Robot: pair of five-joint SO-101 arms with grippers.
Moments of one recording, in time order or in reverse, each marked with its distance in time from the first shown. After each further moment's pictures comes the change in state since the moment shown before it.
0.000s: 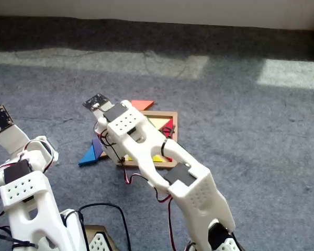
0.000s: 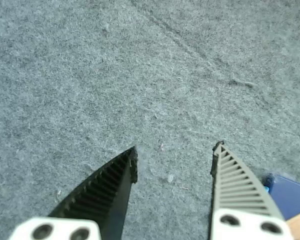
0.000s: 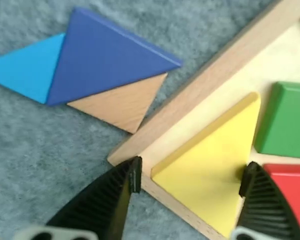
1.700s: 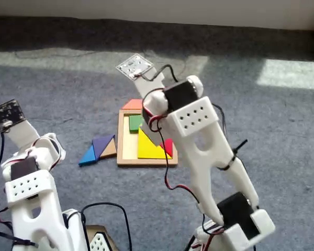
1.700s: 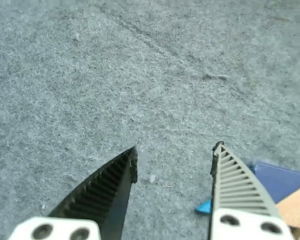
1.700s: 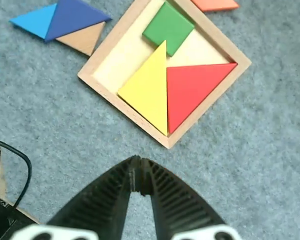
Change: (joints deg) left arm 6.3 0.0 -0.3 -0.9 -3.1; right arm 13.3 -43.3 6.6 19.3 13.0
